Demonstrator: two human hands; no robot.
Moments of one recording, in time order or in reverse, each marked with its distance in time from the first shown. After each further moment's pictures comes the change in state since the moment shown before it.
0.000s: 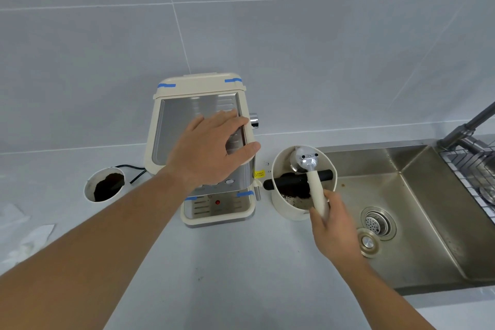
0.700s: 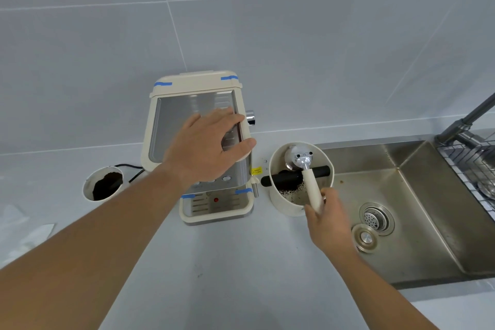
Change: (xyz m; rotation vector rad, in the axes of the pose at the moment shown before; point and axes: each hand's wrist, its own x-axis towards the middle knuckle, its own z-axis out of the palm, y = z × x) left_hand 0.000 0.000 0.001 -0.012 0.000 -0.002; right_hand 0.004 -0.001 0.007 0.025 0.003 0.103
